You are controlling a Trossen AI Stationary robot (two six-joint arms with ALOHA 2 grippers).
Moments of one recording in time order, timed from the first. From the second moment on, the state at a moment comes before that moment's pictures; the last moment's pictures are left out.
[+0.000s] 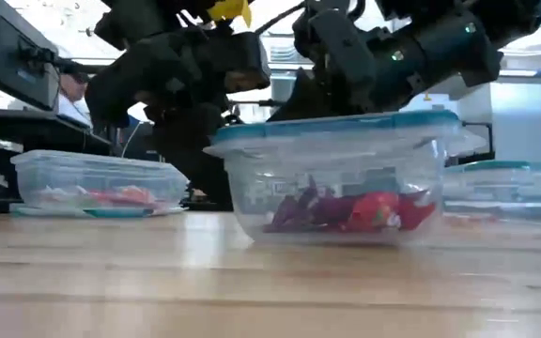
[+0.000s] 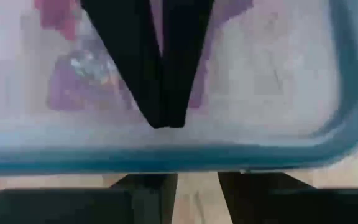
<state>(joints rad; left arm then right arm) -0.24 1.79 1.06 -0.19 -0.05 -0.06 0.31 1.94 0.91 0.46 0.38 0.26</state>
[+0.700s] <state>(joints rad) -0.26 1.62 1.17 -0.07 -0.26 -0.20 0.47 1.30 0.91 -0.27 0.41 0.33</state>
